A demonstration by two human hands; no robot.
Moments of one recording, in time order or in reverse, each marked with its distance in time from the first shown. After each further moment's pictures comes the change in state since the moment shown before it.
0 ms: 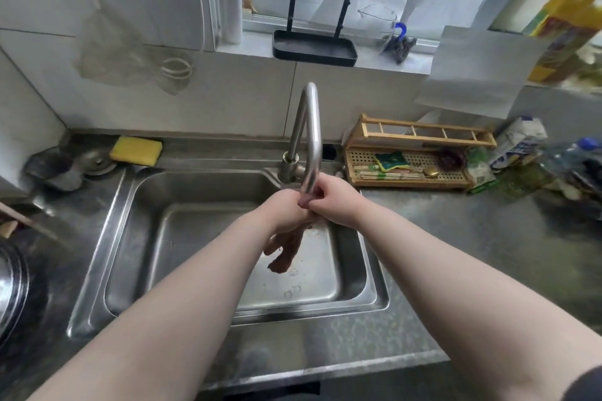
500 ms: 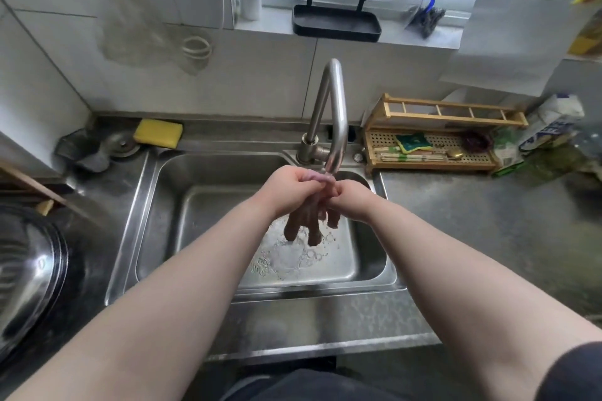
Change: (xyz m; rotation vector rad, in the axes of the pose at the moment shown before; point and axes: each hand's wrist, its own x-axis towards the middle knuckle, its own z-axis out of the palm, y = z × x) left_hand -0.023 -0.027 -0.016 -0.465 0.096 0.044; right_hand 0.005 0.023 0.037 -0.028 -0.110 0.184
